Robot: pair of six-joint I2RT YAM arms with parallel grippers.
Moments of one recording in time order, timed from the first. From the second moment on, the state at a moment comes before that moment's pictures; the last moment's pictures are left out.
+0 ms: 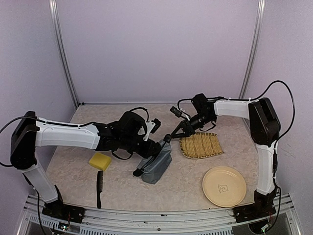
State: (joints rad) left arm -0.94 1.69 1.10 -0.13 0.09 -0.26; right arm 0.46 2.12 1.61 -0.63 -1.00 -0.44
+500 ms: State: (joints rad) left arm -0.95 1.77 1.17 -0.20 0.07 -0.31; right arm 0.46 2.13 1.62 -0.67 -1.14 -0.42
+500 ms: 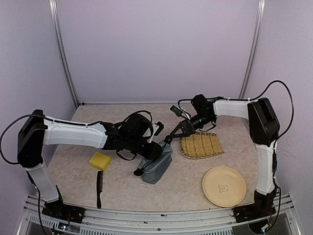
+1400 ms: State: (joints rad) left arm -0.98 1.85 1.27 -0.32 0.09 -0.38; right arm 0.50 2.14 1.65 -0.70 -1.13 -0.41
